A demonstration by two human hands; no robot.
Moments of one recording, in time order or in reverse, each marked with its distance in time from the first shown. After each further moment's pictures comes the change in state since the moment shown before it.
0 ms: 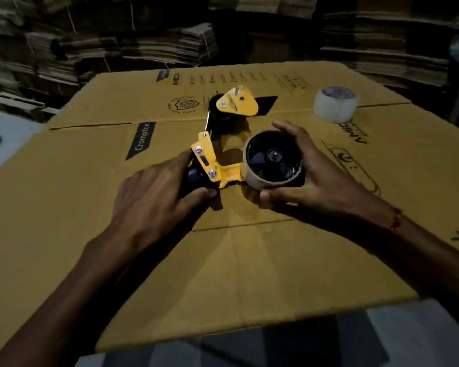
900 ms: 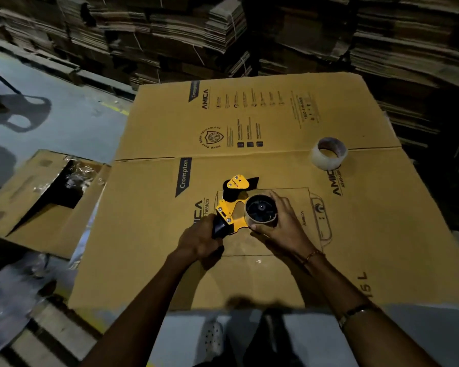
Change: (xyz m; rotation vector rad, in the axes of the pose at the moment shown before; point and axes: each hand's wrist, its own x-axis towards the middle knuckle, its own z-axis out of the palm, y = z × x) left_hand 0.034 0.023 -0.047 -0.294 -0.691 -0.558; right_hand 0.026 -0.044 -0.009 0.071 -0.054 0.504
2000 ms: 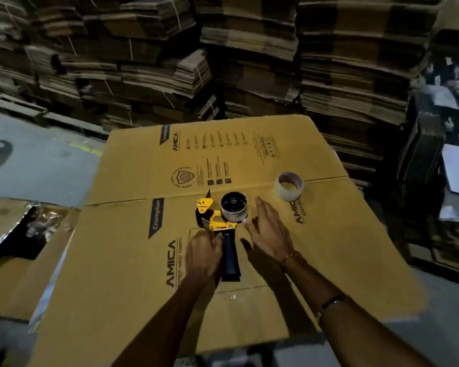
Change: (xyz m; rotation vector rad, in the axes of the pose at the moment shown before) left_hand 0.028 0.081 0.014 -0.149 0.469 0.123; right_hand 0.023 -0.040 -0.062 -0.387 0.156 -0.046
